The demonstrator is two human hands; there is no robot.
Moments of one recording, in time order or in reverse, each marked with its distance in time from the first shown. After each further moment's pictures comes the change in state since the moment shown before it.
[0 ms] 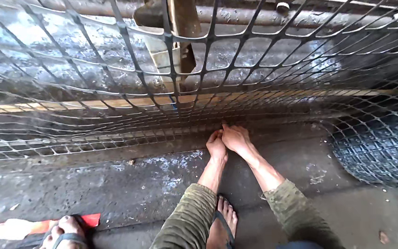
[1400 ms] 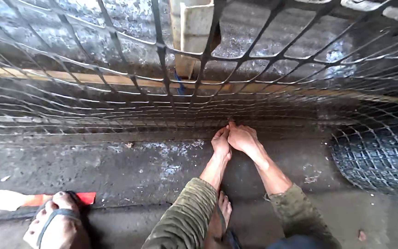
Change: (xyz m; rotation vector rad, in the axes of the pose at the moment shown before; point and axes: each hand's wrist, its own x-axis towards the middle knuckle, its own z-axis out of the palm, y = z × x) left_hand -0.008 -0.011 -0.011 -0.113 -0.016 -0.155; right_hand -0.015 0.000 0.001 -0.104 -0.146 0.027
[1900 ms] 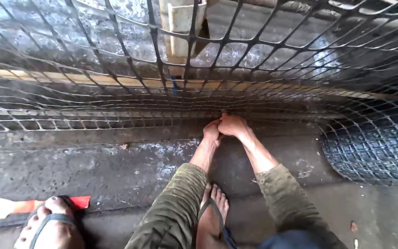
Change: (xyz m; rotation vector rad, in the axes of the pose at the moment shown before) left_hand 0.028 0.028 0.002 0.106 -0.121 -0.131; right_hand 0.032 -0.003 -0.015 0.122 -0.043 0.037
